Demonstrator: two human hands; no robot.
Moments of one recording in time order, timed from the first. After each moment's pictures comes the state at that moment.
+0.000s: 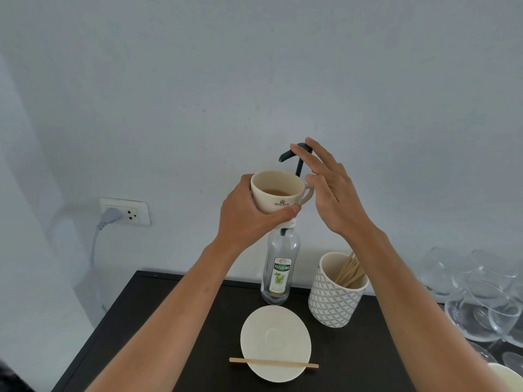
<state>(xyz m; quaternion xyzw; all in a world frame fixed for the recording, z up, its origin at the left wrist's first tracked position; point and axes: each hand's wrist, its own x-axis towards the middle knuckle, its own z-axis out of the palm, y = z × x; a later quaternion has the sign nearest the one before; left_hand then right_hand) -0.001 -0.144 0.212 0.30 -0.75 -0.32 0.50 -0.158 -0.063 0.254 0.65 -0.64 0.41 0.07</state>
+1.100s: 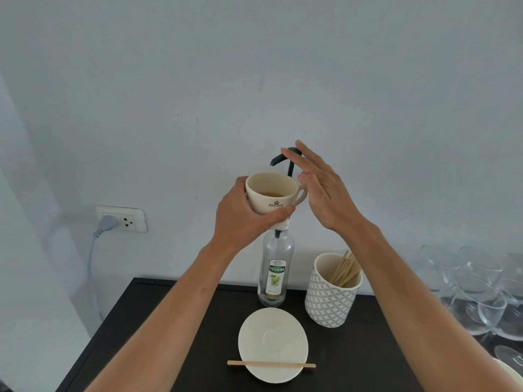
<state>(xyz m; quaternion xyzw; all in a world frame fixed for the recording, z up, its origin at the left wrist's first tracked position) -0.001 -0.140 0.218 0.29 -0.75 -0.32 0.50 -0.156 -0.055 0.265 0.64 -0.63 0.43 0.03</state>
